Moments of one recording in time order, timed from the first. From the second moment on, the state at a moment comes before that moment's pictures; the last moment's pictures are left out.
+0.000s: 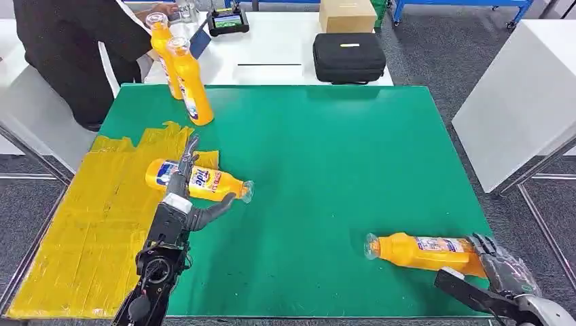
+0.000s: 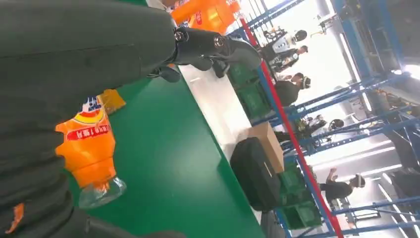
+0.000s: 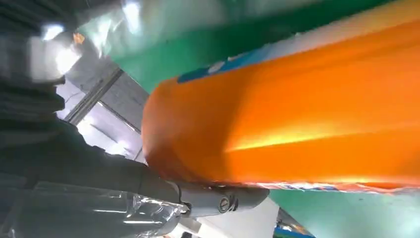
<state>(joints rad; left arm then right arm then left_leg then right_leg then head) -0.14 -0.13 -0.21 -1.42 -0.37 0.19 -0.43 0.16 -0.30 -0.31 -1.42 1.24 0.15 -0.26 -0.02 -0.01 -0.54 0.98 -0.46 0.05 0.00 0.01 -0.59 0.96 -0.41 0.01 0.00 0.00</state>
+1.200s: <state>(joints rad) -0.18 -0.13 -0.21 -1.36 -0.33 0.22 -0.41 -0.13 -0.25 -0.06 -1.02 1.24 -0.05 -0.21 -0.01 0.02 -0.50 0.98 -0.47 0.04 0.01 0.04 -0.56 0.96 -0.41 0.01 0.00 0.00</state>
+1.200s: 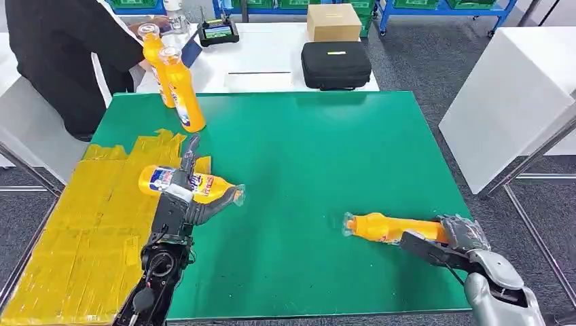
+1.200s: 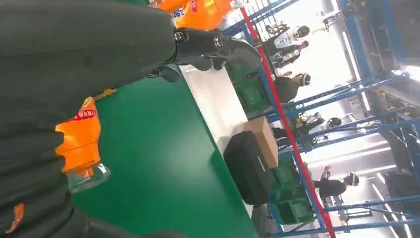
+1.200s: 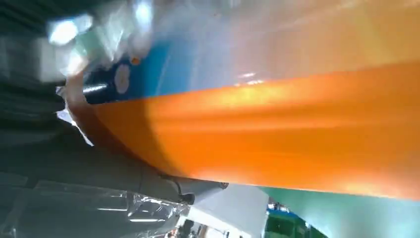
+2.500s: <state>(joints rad) -0.14 -0.17 -0.40 -1.45 -0.22 0.09 -0.36 -0.24 0.25 0.24 -1.05 0.45 -0.45 -0.44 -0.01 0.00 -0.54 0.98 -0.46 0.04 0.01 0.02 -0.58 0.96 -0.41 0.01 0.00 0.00</state>
